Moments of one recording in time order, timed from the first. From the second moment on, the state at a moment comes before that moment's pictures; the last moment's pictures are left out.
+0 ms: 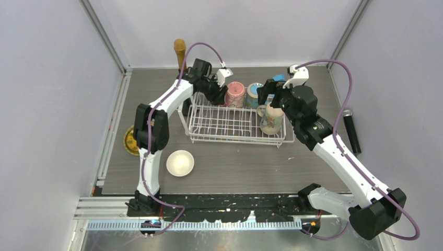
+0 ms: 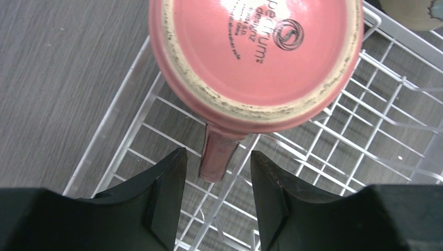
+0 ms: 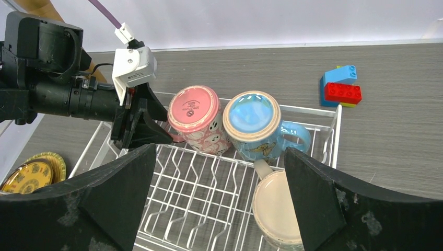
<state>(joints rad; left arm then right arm) -0.41 2.14 1.87 -0.61 0.57 0.49 0.47 1.07 1.03 -0.12 0.23 0.29</state>
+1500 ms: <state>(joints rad) -0.45 2.10 1.74 -0.48 0.44 0.56 0.47 1.06 1.01 -0.10 0.22 0.26</state>
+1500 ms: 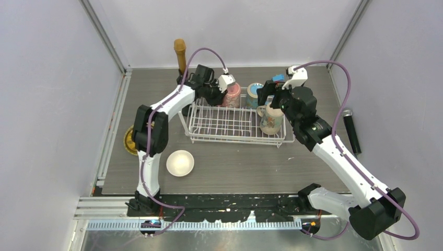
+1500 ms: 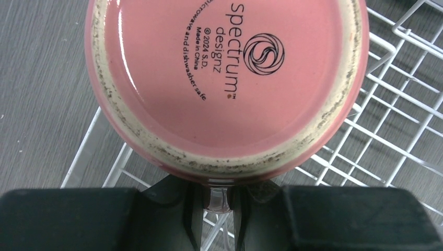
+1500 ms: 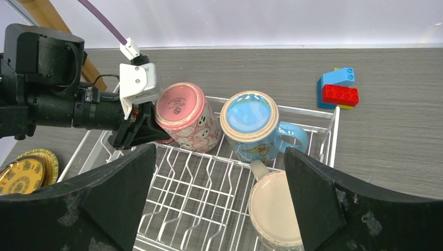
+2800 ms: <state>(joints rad) -0.46 1.36 1.00 0.33 0.38 -0.17 0.47 0.95 0.79 0.43 -0.11 0.61</state>
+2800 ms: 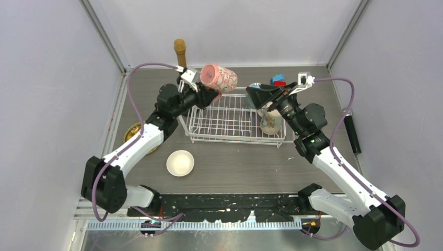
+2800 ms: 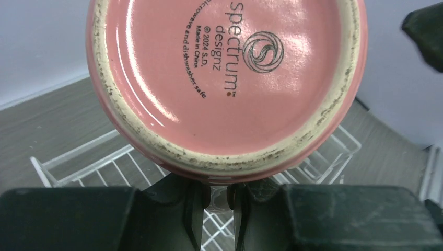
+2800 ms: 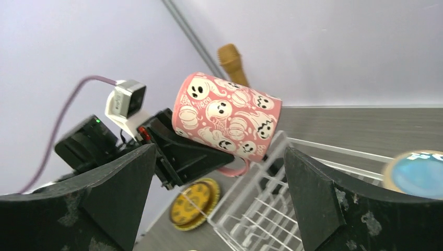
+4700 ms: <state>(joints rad) -0.52 1.07 0.76 0.33 0.36 -0.47 0.64 1.22 0.93 0.39 -0.26 0.84</state>
